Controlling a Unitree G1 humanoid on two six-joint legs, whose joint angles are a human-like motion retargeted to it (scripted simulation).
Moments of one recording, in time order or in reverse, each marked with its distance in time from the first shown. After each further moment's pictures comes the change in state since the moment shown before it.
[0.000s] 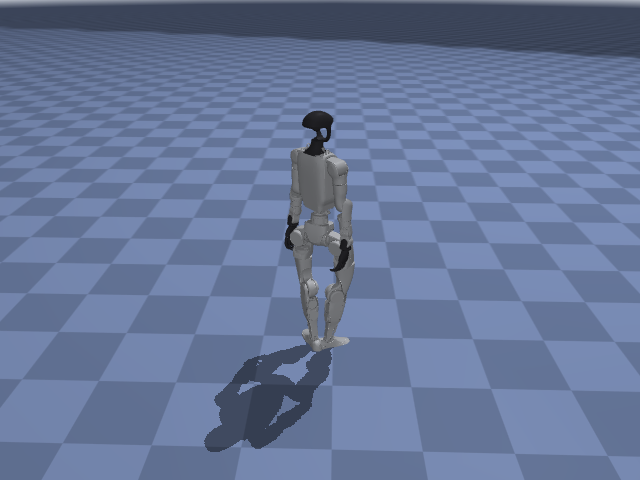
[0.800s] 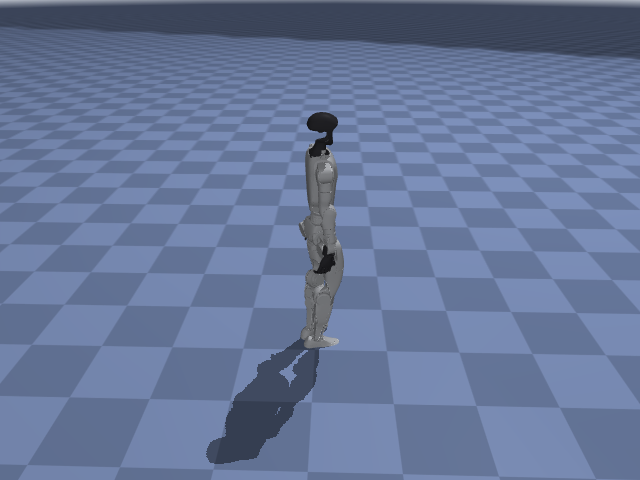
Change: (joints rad) left arm -0.051 -0.103 -0.116 -0.029 -0.009 -0.024 0.016; right arm -0.010 -0.009 0.016 -0.048 -0.049 -0.022 -0.010; waist 0.021 0.026 0.002; left_leg -0.174 -0.098 -0.562 0.140 0.031 0.191; right_leg 0.022 0.059 0.422 -0.073 0.071 -0.006
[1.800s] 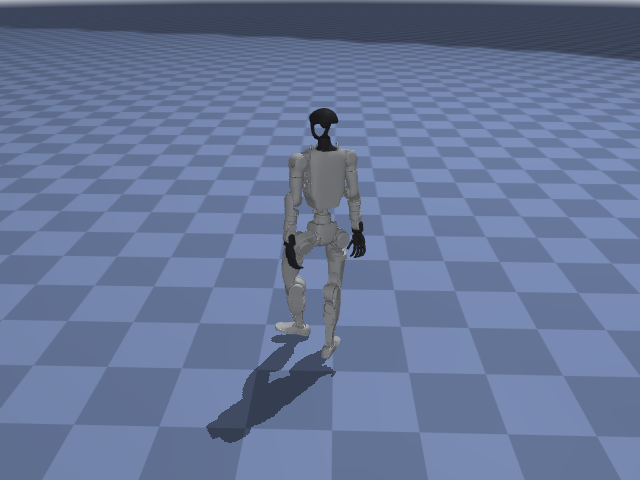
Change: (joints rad) left arm 0.063 0.068 0.063 -0.069 -0.071 -0.008 0.009; right arm 0.095 -0.060 -0.007 0.013 0.025 -0.066 -0.015; waist 0.199 -0.100 0.067; left_leg -0.158 0.037 0.518 -0.040 -0.089 -0.093; right_leg 0.141 -0.188 -0.801 0.038 -0.217 0.112
